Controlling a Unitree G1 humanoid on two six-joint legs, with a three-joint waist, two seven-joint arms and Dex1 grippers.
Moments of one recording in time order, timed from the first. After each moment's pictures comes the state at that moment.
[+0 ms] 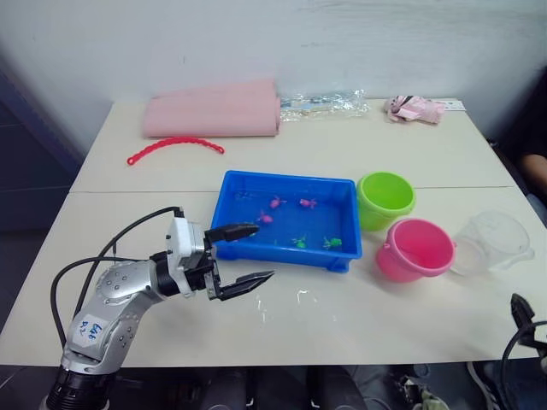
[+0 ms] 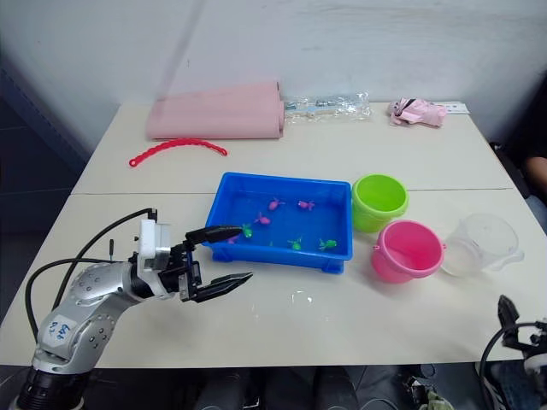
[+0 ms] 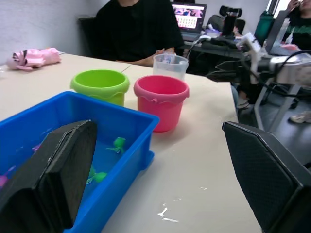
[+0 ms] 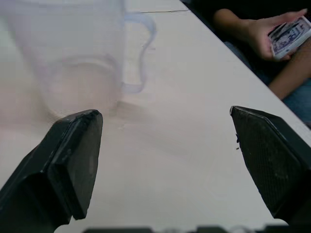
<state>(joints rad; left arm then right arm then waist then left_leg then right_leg) -0.11 0.55 0.02 -0.47 -0.61 0.36 -0.84 0.28 -0.51 -0.74 0.20 0.51 -0.01 0.44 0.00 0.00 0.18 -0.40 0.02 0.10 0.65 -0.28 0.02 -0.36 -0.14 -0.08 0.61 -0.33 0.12</state>
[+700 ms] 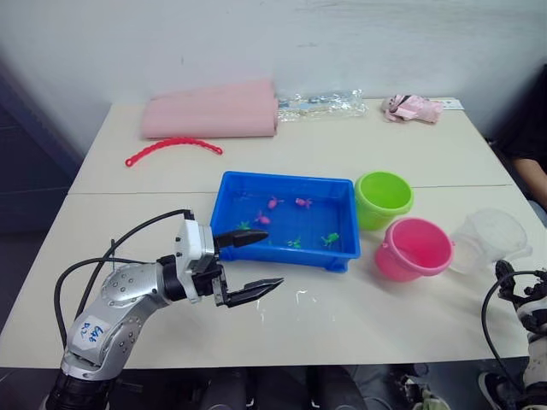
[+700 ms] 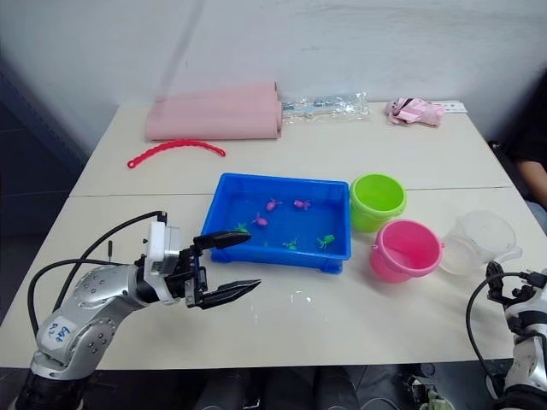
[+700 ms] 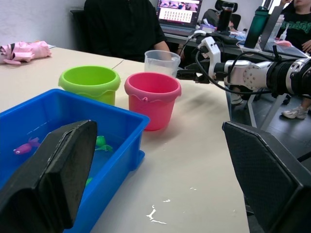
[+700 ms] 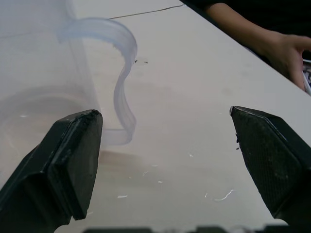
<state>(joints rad) -0.10 0.57 0.02 -0.54 -0.62 0.41 -0.81 -0.18 -0.62 -0.66 0.75 0.40 -0.14 0.45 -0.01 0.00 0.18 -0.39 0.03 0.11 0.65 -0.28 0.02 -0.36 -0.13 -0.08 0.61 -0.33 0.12</state>
